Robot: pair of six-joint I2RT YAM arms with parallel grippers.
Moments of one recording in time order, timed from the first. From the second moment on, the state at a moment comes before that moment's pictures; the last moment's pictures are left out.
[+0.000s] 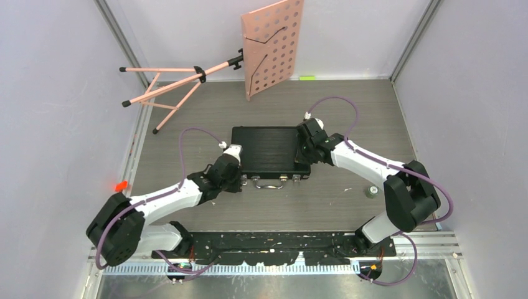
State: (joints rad) left arm -0.73 1.20 0.55 -0.18 -0.16 -0.50; right arm 0.59 1.53 1.00 -0.45 0.10 0.67
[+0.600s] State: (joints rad) left arm -0.70 1.31 0.49 0.00 -0.15 -0.50; right arm 0.59 1.50 0.96 -0.41 0.11 0.68
